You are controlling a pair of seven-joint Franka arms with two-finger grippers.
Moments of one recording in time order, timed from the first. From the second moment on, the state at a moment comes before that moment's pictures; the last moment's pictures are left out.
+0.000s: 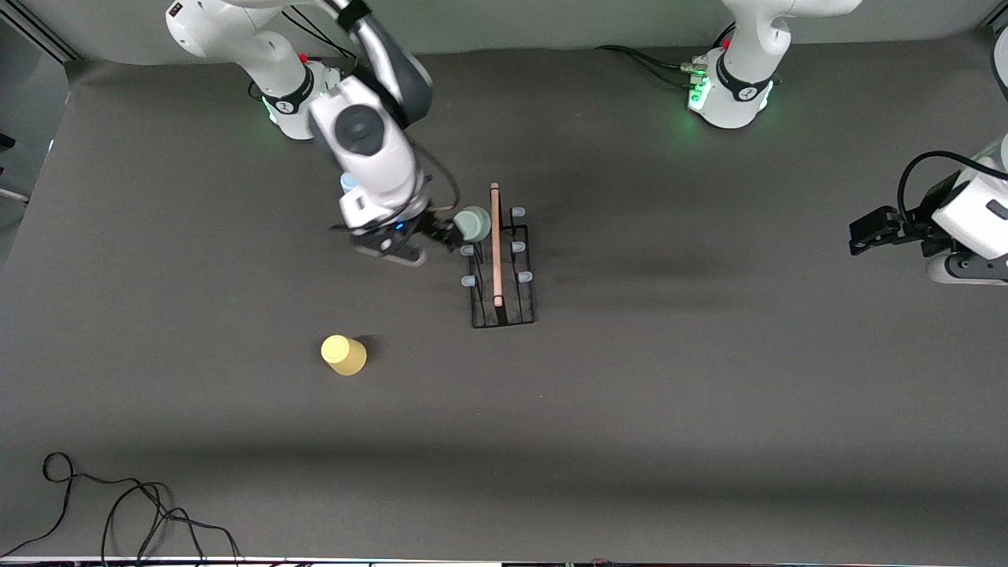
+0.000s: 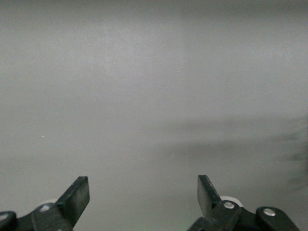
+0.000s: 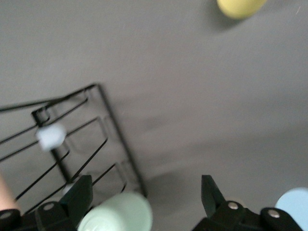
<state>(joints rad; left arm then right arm) -0.15 0.05 0.13 -1.63 0.01 1.64 0.02 0.78 0.18 -0.18 -2.09 0.09 2.28 0.85</state>
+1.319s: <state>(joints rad) -0.14 0.03 0.13 -1.63 0.01 1.64 0.02 0.61 0.60 -0.37 -1.85 0.30 2.46 0.30</state>
